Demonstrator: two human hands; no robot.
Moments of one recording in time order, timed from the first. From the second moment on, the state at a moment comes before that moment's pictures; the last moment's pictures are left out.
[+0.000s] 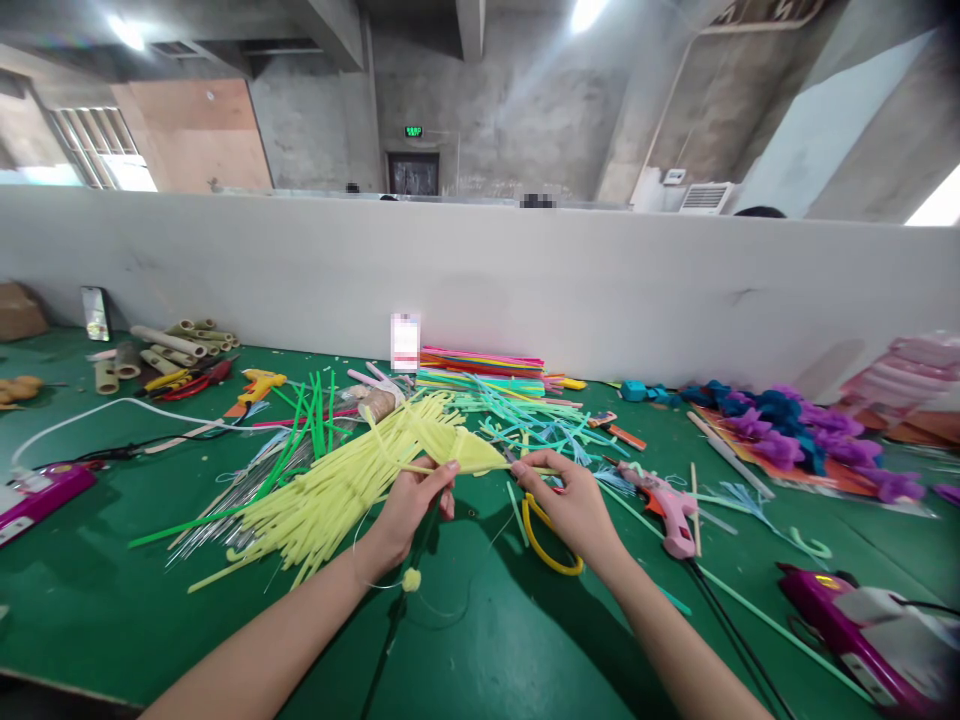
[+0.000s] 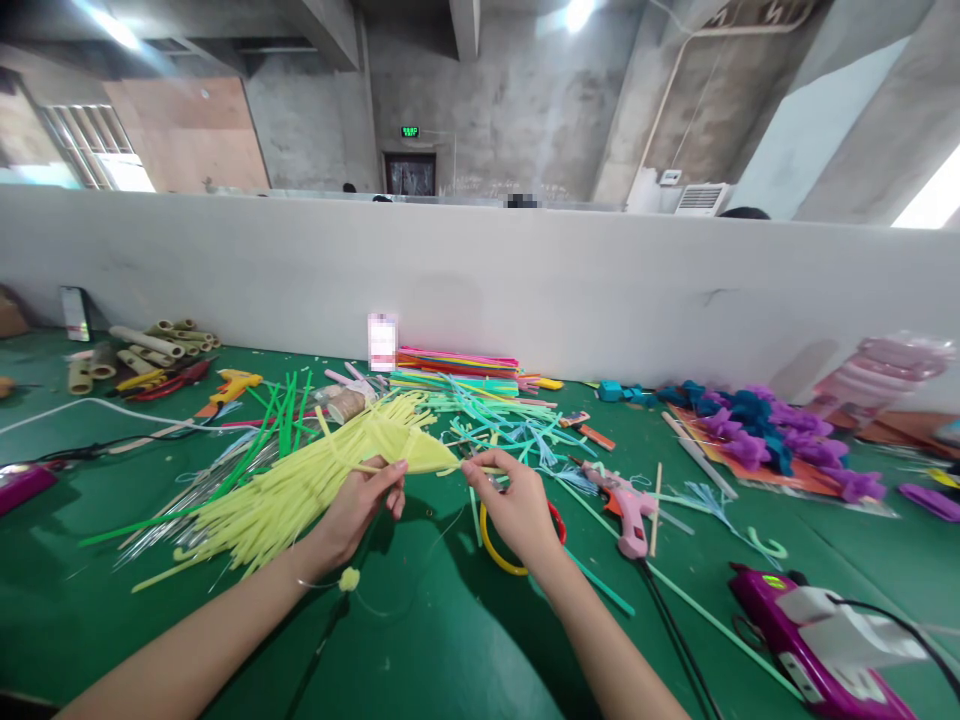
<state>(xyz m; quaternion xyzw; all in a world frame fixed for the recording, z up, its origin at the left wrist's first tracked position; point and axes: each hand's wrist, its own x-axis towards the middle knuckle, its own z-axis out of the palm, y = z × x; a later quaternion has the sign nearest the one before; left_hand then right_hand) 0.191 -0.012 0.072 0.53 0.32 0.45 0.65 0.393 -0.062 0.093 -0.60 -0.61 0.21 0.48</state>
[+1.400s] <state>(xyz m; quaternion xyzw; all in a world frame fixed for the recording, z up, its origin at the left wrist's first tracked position) 0.192 -0.015 0.077 0.52 0.34 0.45 0.64 0.381 -0.067 0.088 -0.57 -0.68 0.03 0.46</state>
